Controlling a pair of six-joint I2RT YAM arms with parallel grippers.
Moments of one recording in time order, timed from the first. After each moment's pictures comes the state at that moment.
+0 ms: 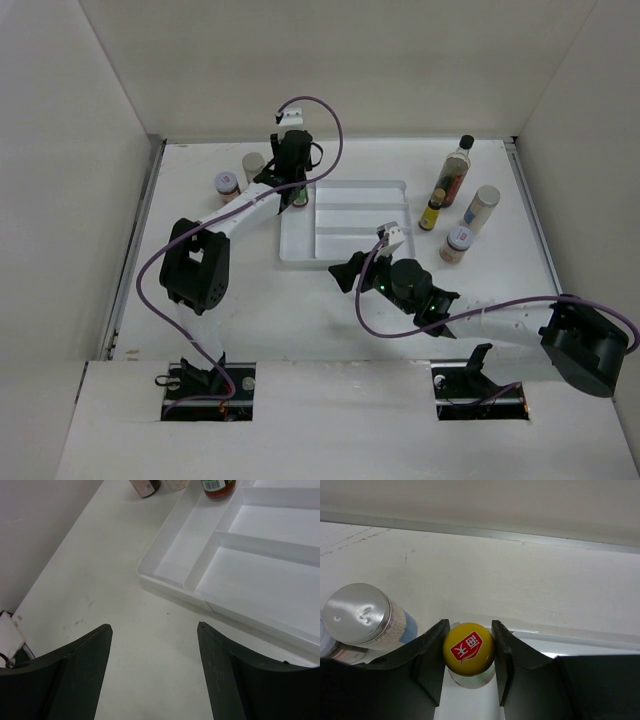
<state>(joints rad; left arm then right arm) -0.49 1.88 1.49 0.04 -0.54 -0.28 0.96 1.24 0.46 0.61 0.25 0.54</state>
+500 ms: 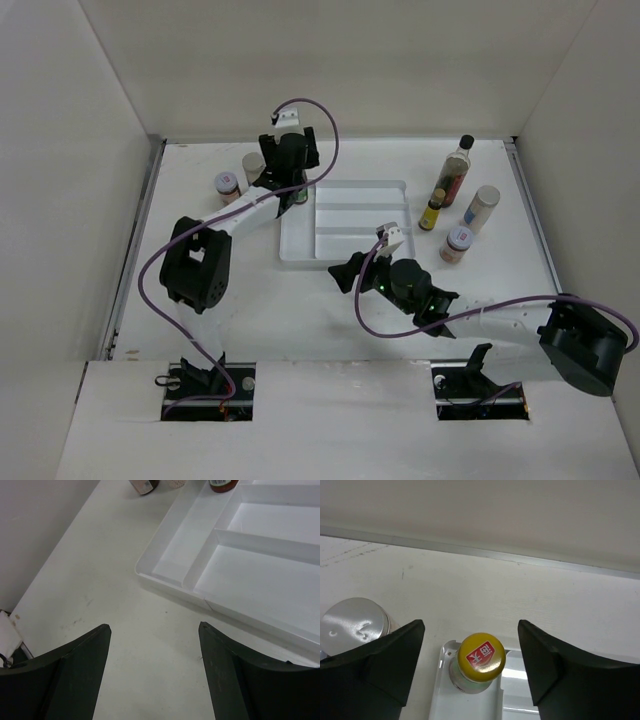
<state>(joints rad) -0.48 1.90 1.43 0.21 -0.54 -0.27 0.96 1.25 0.46 0.61 0.25 0.54</state>
